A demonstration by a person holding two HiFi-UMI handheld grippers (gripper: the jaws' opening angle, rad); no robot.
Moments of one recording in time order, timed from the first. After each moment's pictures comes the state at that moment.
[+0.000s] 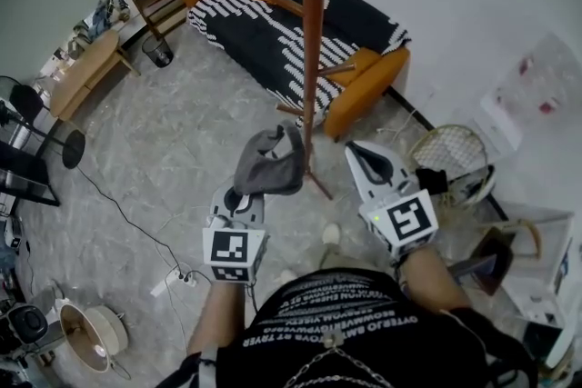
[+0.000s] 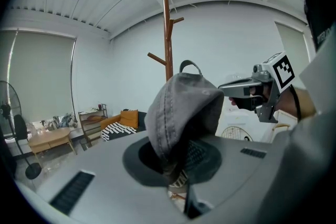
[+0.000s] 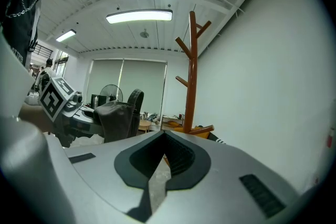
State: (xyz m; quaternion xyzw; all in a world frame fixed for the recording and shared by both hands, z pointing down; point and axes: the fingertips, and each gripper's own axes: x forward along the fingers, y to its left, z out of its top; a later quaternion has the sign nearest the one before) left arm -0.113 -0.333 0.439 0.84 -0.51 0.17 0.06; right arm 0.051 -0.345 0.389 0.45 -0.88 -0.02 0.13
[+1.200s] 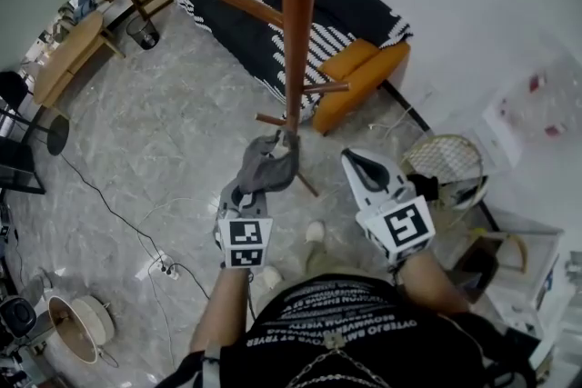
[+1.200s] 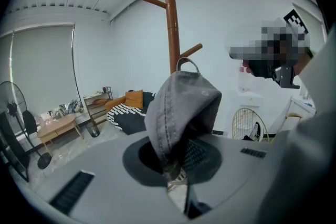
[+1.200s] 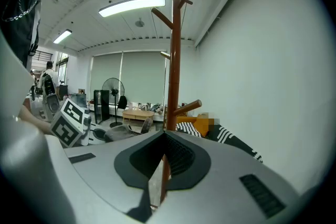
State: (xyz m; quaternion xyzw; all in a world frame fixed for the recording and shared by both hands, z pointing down) left arm -0.071 -0.412 0.573 0.80 -0.53 0.25 0.12; right arm 0.093 -0.418 0.450 0.43 -0.89 0.03 0.17
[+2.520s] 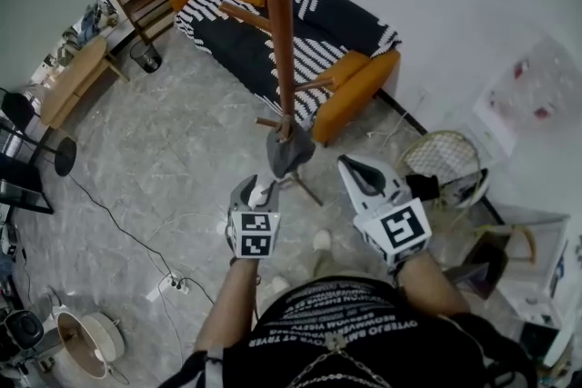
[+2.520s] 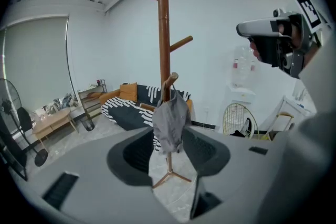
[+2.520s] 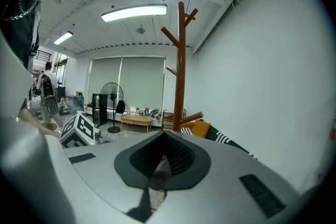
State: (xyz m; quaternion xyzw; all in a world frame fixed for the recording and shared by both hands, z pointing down) left arm -0.055 -0.380 0.595 0.81 -0.50 0.28 0.16; right arm 0.091 -0.367 0.419 0.44 -0.88 0.02 0.15
